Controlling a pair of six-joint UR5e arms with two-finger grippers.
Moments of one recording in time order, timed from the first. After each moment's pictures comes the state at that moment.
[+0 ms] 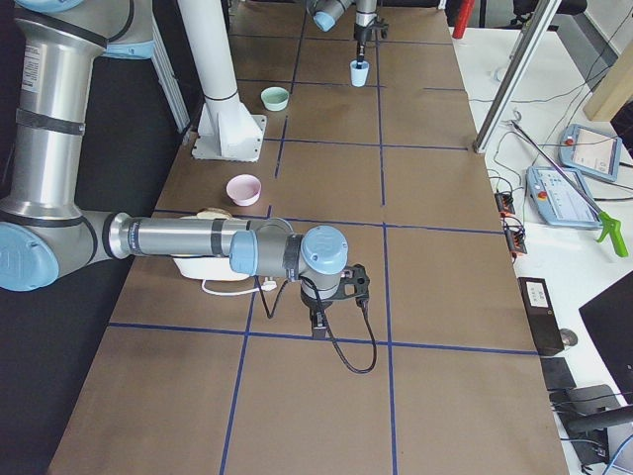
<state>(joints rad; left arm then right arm) -0.81 -2.05 -1.68 -1.72 -2.18 -1.06 1.54 -1.79 1.81 -1.64 2.39 -0.15</state>
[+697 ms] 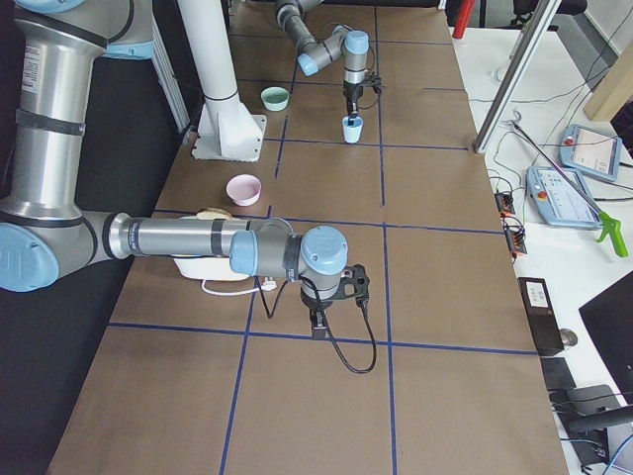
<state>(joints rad) -0.56 -2.40 -1.44 -1.73 -1.97 -1.38 1.54 -1.79 1.81 -1.64 2.39 -0.15</state>
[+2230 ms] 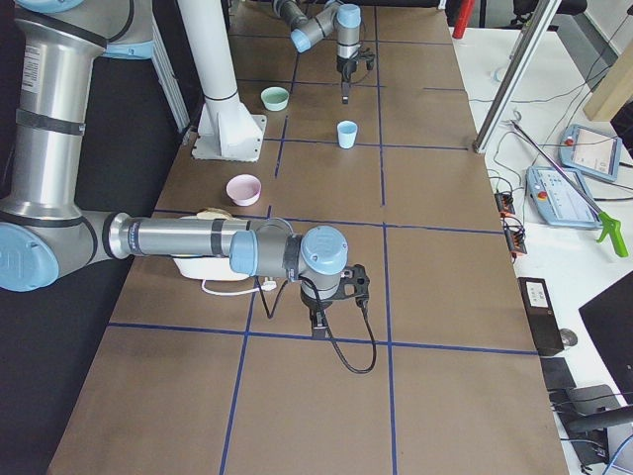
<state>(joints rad) -0.66 -2.15 -1.80 -1.54 -2.02 -1.05 1.54 -1.79 1.81 -1.64 2.39 -0.15</state>
